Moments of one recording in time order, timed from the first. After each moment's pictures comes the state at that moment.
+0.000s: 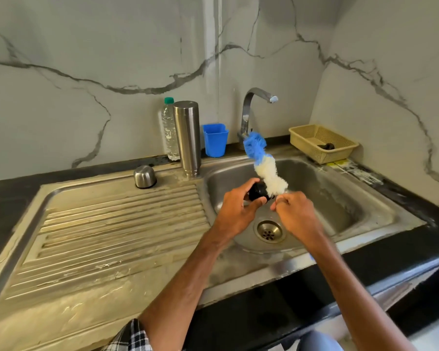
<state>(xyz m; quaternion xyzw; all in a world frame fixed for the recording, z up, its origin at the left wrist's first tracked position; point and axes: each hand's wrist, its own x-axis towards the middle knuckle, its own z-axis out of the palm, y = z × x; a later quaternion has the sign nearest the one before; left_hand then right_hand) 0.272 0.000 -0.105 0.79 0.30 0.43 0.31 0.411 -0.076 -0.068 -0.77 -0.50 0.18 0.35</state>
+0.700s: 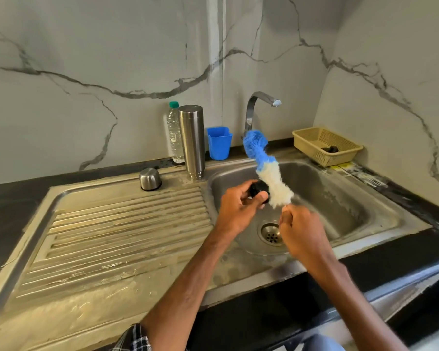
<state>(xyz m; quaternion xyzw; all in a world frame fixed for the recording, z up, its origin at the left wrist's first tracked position) 0.268 -0.013 -0.096 0.69 0.33 0.46 0.45 0.394 -0.118 -0.065 -0.77 -0.54 0.10 0.32</state>
